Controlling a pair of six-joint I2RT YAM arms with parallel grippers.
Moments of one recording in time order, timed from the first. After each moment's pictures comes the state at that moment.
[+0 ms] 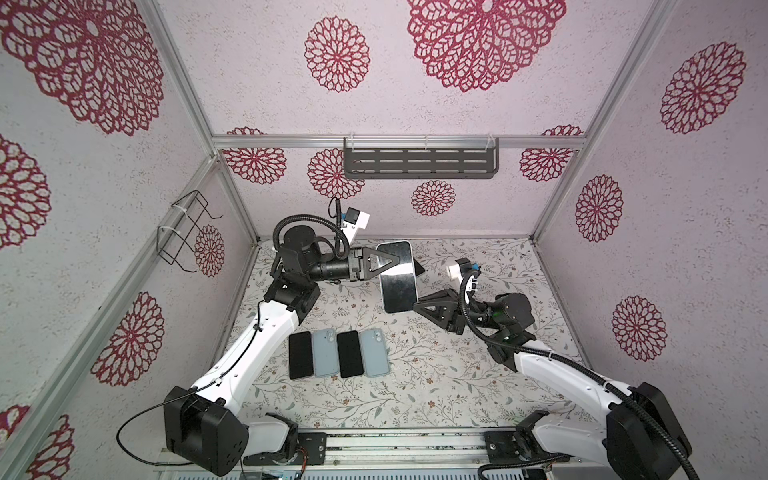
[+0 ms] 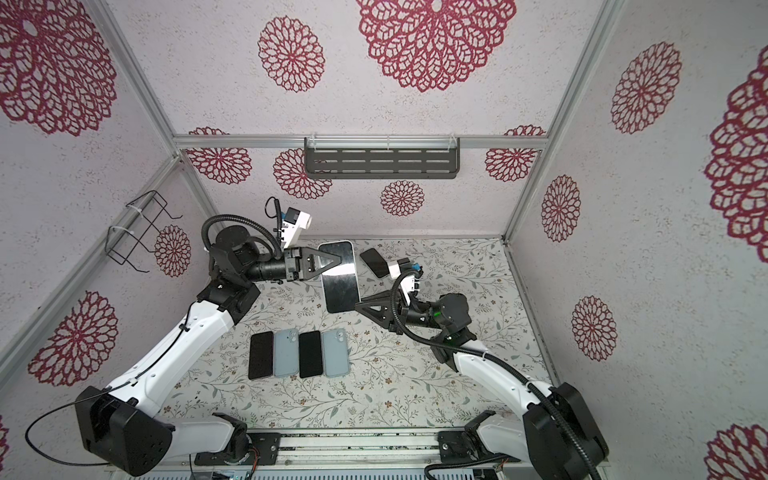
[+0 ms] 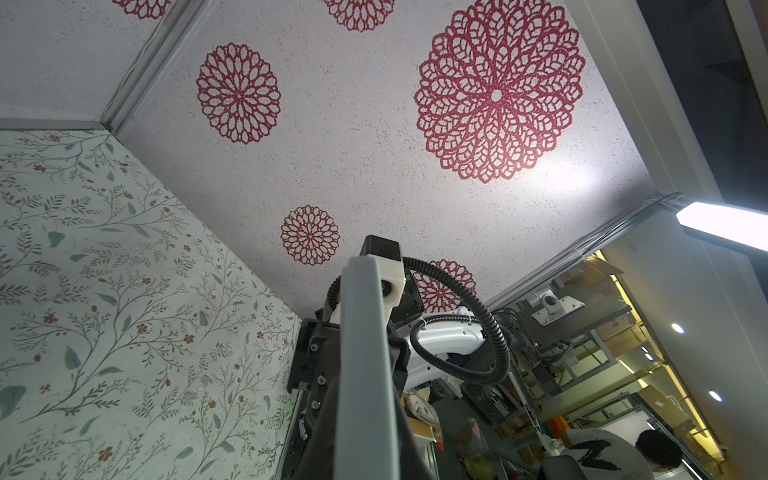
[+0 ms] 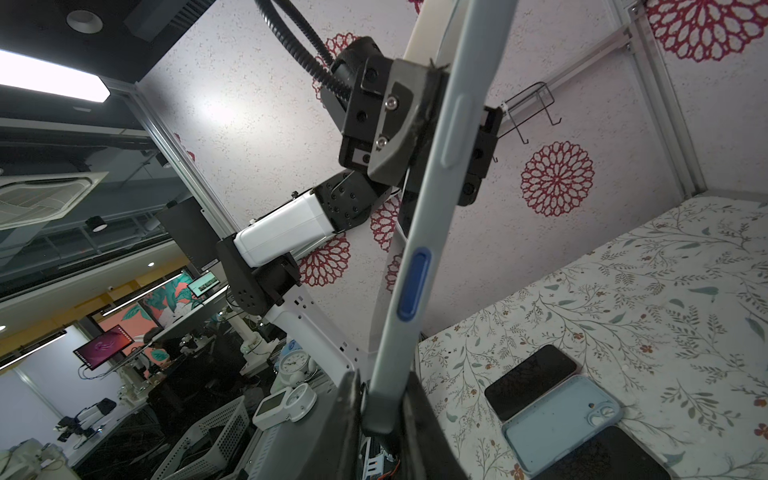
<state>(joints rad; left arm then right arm) -0.37 1.34 1.24 0.21 1.09 -0.91 0.58 1.20 0.68 0.97 -0.95 0.95</state>
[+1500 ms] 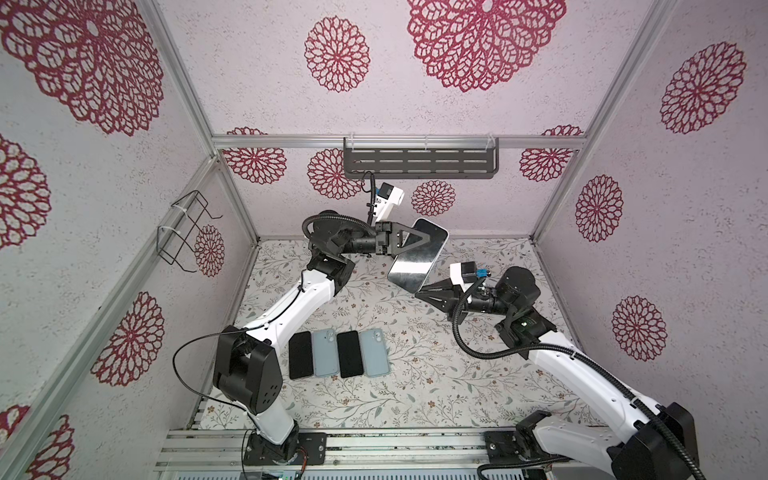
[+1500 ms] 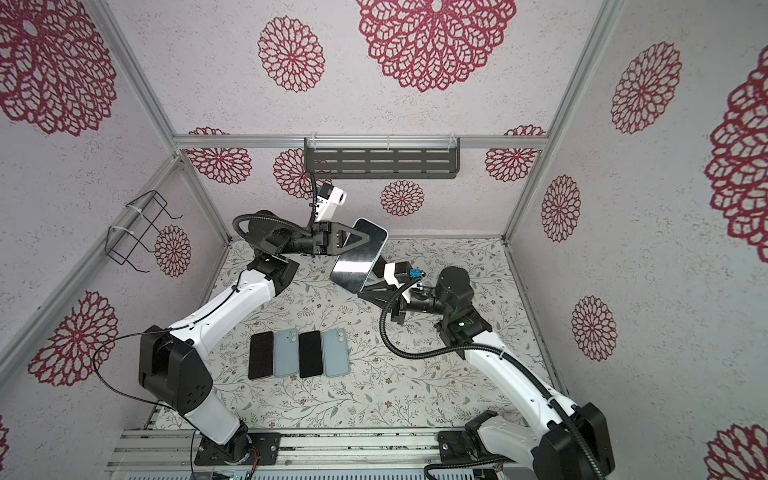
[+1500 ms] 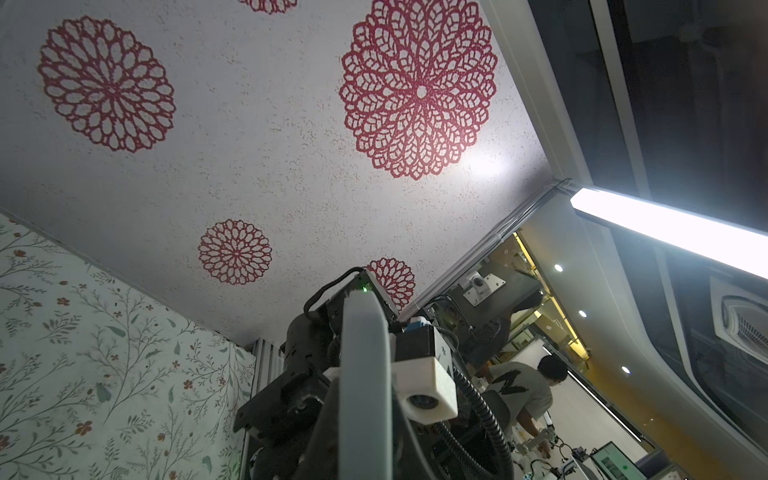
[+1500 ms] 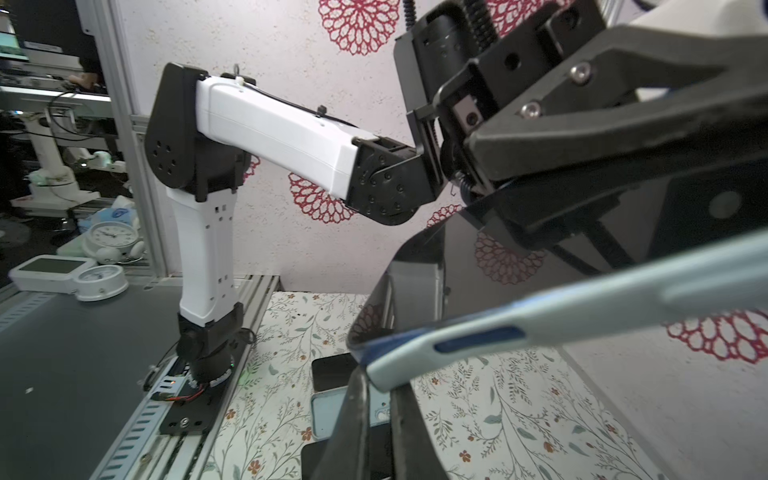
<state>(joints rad) -0.47 1.69 1.50 0.71 1.13 -1.30 0.54 1.11 0.84 0.46 -0.93 0.01</state>
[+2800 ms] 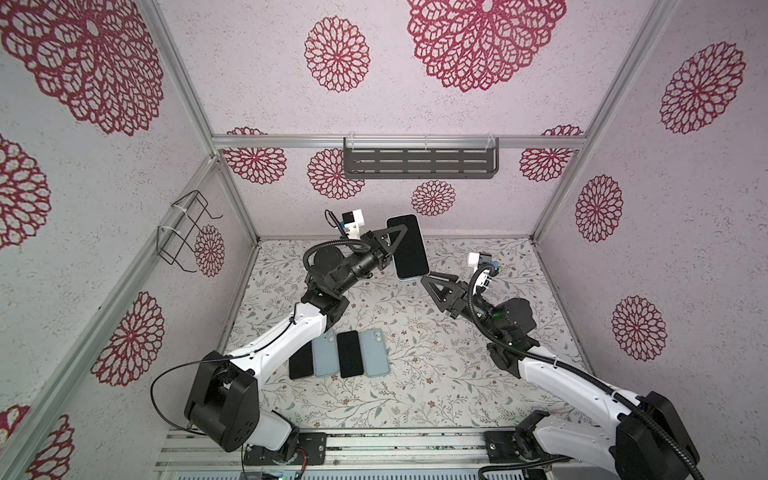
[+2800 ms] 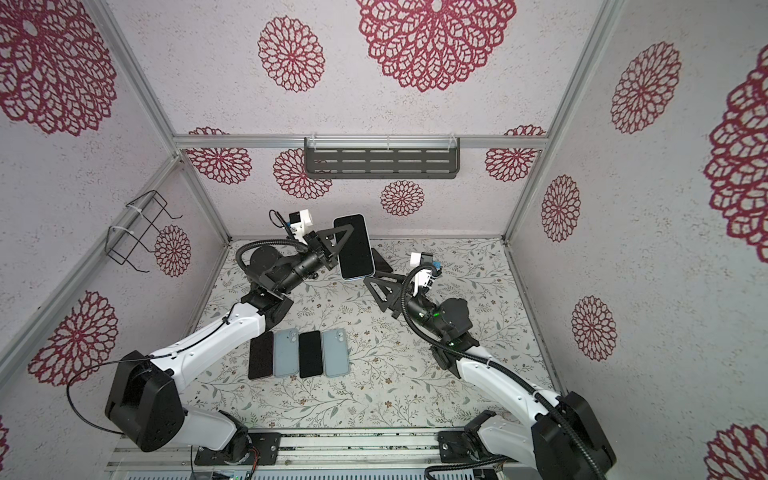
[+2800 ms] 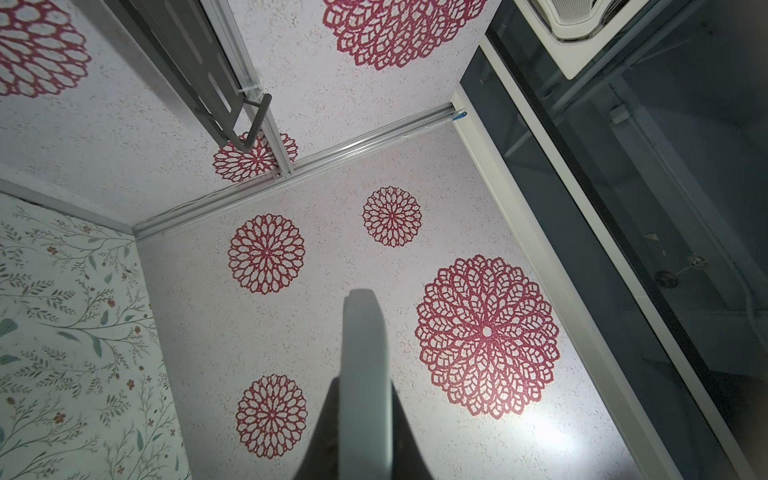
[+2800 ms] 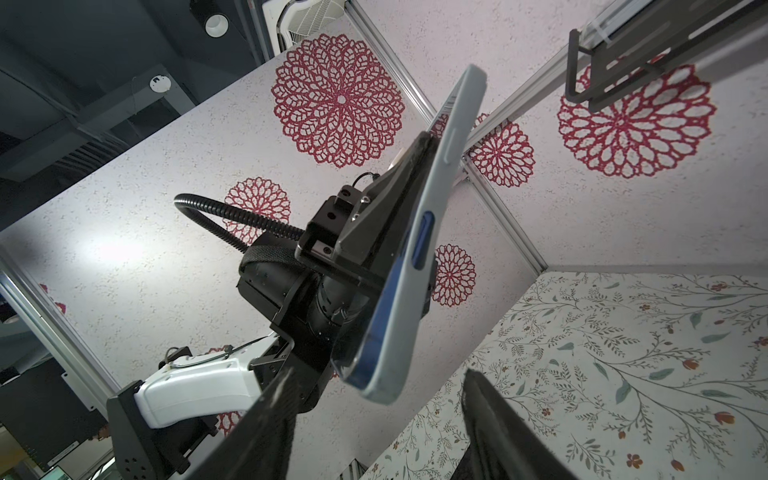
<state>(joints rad) -0.54 1.47 1.11 0.71 0.36 -1.40 0.61 1.15 0.64 0.92 -0.44 0.92</state>
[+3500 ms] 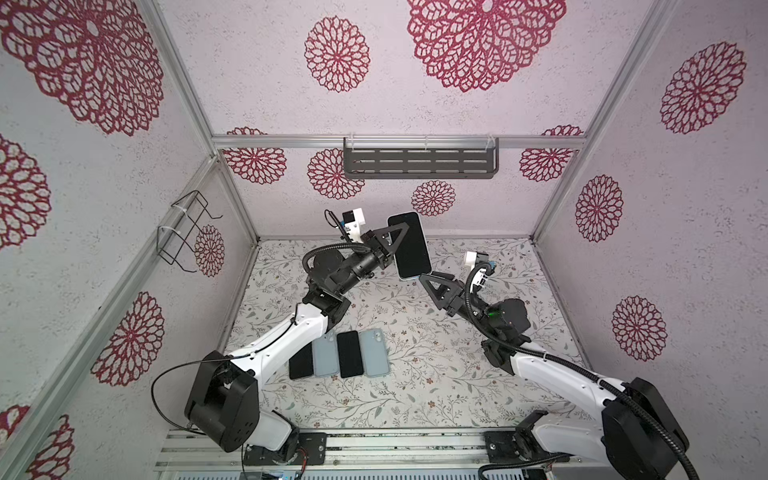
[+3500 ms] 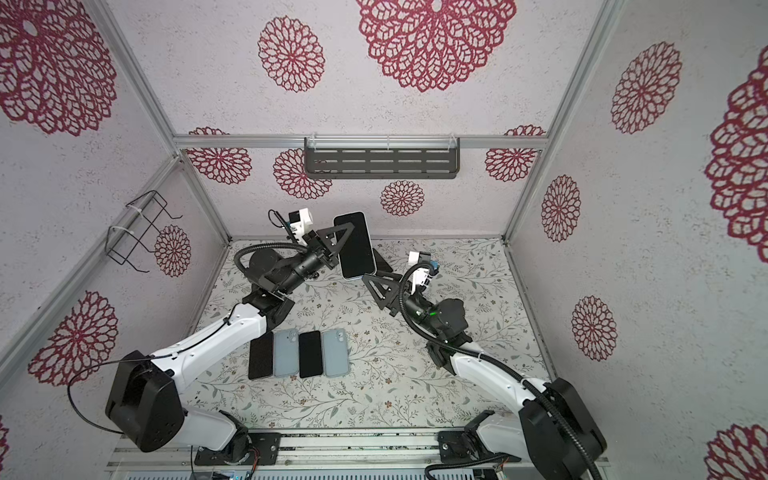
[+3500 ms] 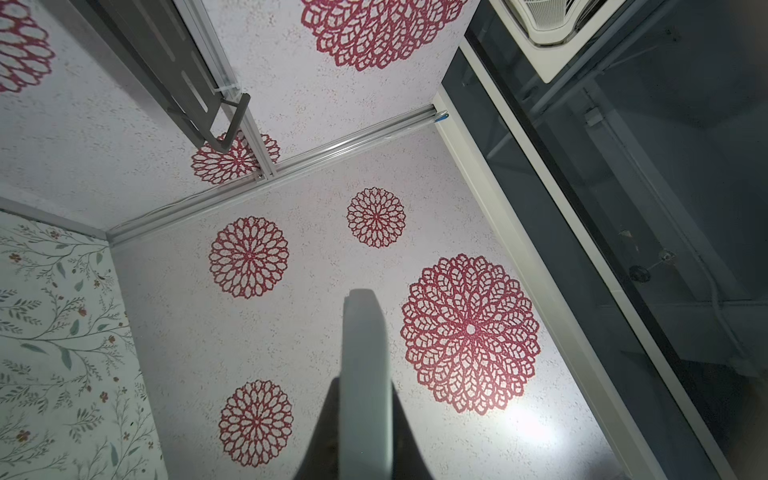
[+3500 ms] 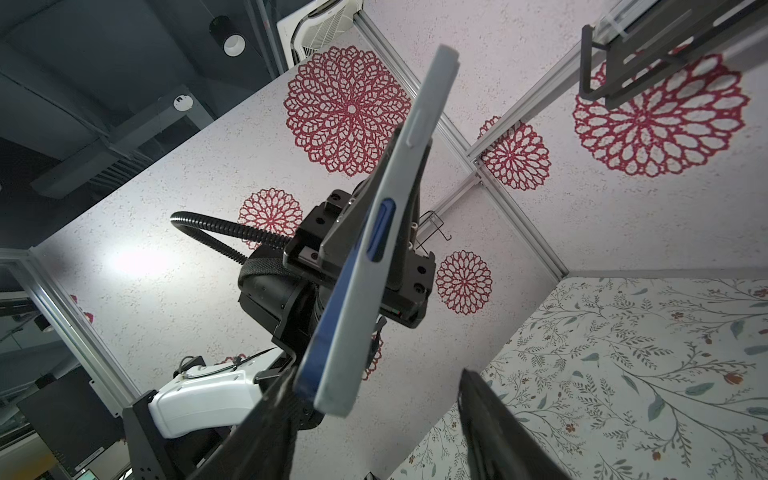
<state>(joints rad) -0.55 1.47 1.11 0.75 0.35 -1.42 0.62 1.22 0.64 1.05 -0.44 0.98</state>
